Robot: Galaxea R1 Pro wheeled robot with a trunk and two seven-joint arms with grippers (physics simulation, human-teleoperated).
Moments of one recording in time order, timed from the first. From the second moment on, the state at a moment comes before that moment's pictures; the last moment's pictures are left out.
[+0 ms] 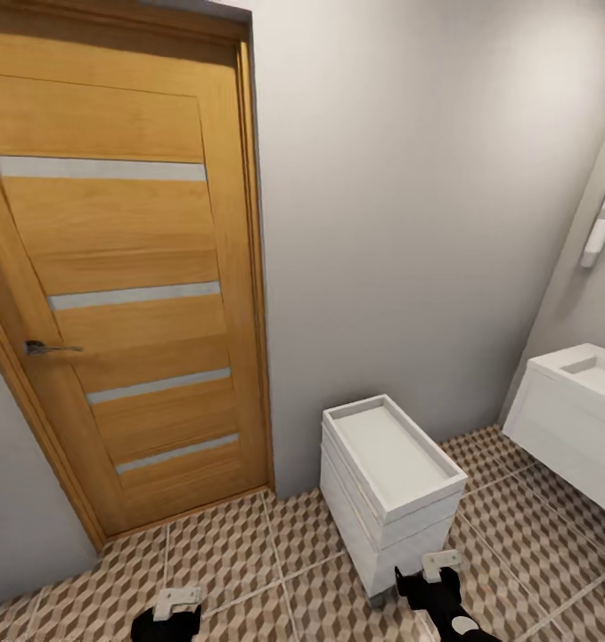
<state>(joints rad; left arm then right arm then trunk) -0.52 0.01 -0.14 0.08 0.14 -0.36 0.11 -0.55 -0.03 0.05 -0.02 0.08 -0.39 -0.06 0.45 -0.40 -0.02</state>
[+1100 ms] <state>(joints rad) -0.52 0.01 -0.14 0.08 0.14 -0.36 0.11 -0.55 -0.03 0.05 -0.02 0.08 -0.39 -0.06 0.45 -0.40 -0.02</state>
